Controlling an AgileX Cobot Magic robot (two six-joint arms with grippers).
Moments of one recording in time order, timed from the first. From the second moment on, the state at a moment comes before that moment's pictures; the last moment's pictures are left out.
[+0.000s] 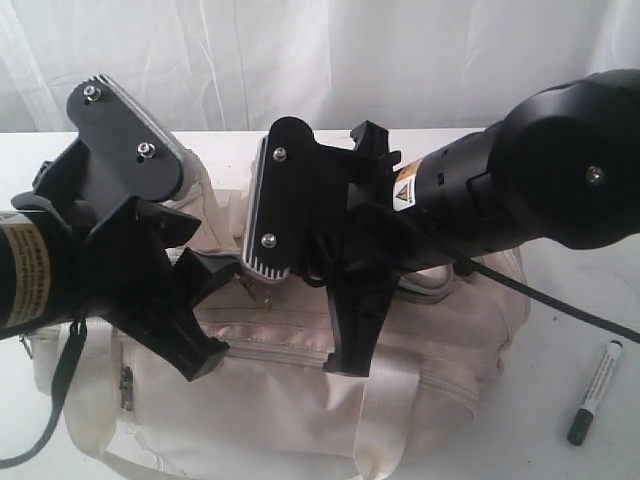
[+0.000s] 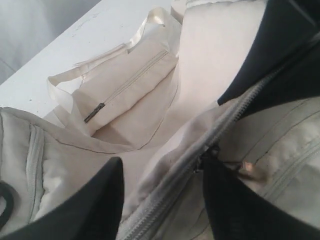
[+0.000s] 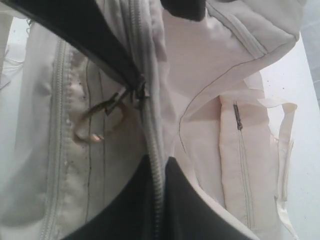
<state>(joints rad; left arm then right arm) -0.85 1.10 -0.71 0.86 0.40 -0.70 0.79 1.39 -0.98 0.20 0.46 -0.94</state>
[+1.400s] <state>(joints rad) -1.04 1.03 -0.70 0.78 0.46 -0.52 0.78 1.35 -1.07 0.22 0.54 -0.94</state>
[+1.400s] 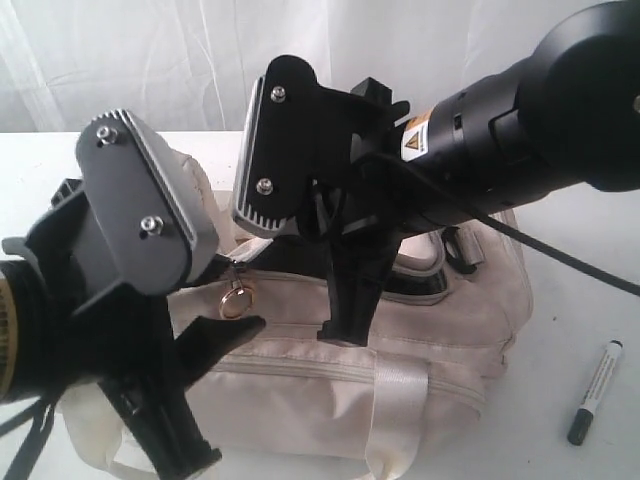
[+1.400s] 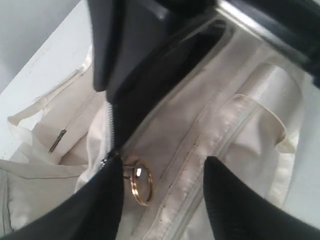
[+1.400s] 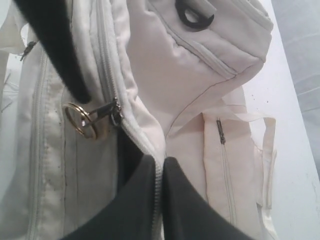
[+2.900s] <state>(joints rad) -1.12 1.36 -0.79 1.23 0.45 -0.29 0.78 1.35 -1.12 0.25 0.66 -0.95</state>
